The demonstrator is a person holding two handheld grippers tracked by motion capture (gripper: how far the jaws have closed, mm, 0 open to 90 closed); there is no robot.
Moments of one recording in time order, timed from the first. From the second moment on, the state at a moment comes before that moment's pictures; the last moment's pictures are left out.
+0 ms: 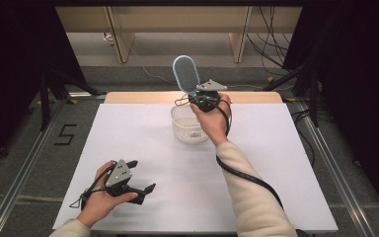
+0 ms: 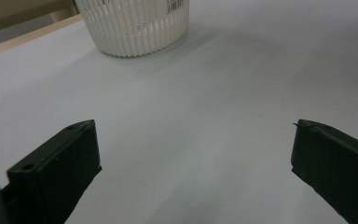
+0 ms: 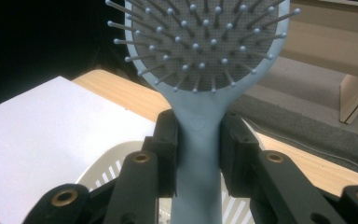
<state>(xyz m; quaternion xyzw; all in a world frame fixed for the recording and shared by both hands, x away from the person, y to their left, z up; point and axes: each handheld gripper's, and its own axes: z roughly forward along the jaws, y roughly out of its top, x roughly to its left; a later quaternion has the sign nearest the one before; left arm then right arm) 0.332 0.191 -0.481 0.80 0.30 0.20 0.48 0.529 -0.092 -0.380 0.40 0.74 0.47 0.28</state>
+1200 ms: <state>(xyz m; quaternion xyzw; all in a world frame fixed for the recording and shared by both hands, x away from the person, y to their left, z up) 0.332 0.191 -0.481 0.80 0.30 0.20 0.48 0.530 -0.090 -0.389 0.38 0.75 0.46 0.29</state>
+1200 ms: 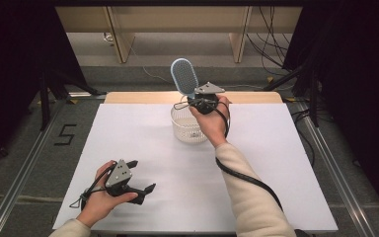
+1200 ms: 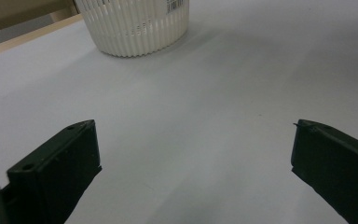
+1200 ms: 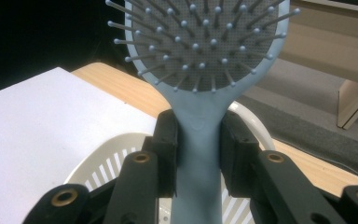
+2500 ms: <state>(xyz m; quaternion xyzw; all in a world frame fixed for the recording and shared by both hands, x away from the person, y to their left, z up) 0.332 0.191 -0.481 0.80 0.30 0.20 0.48 0.527 -0.088 -0.402 0.36 0.76 0.45 0.30</state>
